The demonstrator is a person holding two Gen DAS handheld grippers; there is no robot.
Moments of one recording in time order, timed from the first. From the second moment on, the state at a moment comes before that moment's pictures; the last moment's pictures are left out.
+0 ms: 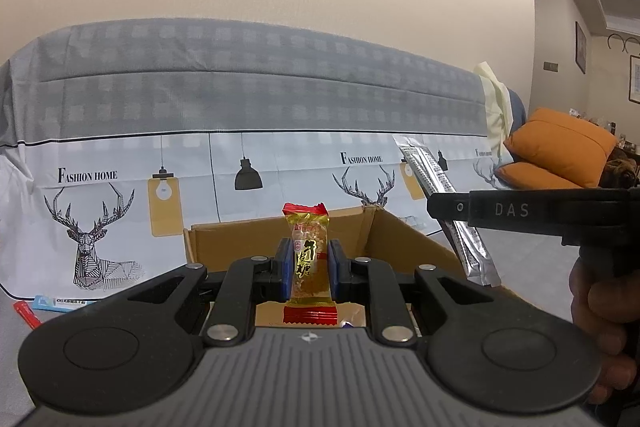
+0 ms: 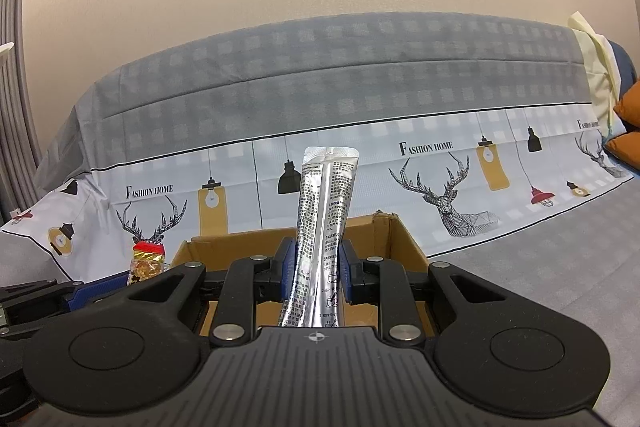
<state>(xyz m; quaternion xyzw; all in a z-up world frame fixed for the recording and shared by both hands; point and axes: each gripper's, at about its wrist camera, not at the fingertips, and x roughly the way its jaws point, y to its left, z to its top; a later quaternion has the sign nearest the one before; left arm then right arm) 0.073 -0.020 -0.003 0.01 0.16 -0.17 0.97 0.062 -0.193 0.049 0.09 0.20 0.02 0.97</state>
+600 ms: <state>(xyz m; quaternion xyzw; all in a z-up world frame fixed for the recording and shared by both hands) 0.074 -0.023 -0.003 0.01 0.16 -0.18 0.97 0.062 -0.192 0.048 0.09 0.20 0.02 0.97</state>
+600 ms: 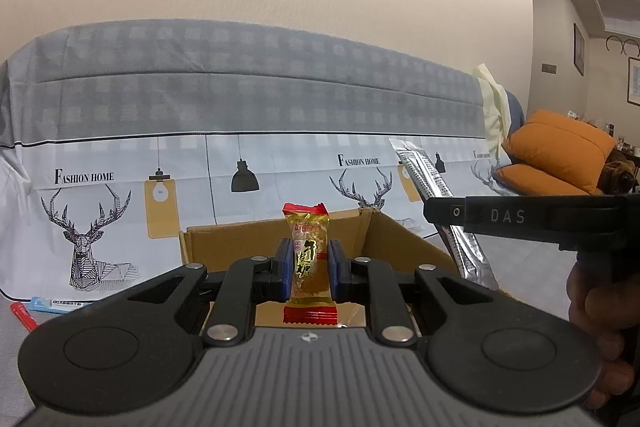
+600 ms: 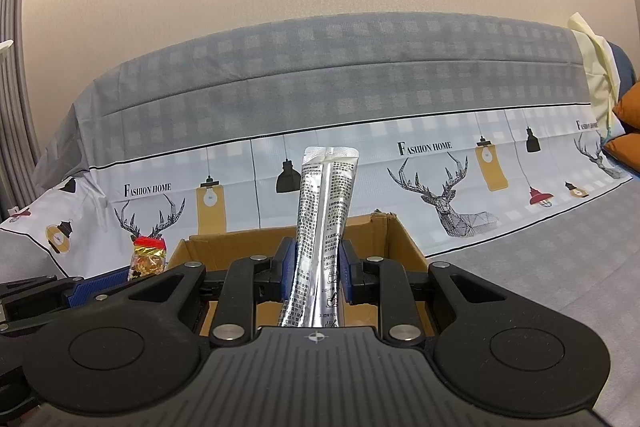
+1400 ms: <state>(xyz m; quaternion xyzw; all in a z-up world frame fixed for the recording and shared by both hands) 0.071 -0.018 0.000 0.01 0.17 -0.17 0.97 0.069 -0.191 0.043 0.10 0.23 0.02 0.97</state>
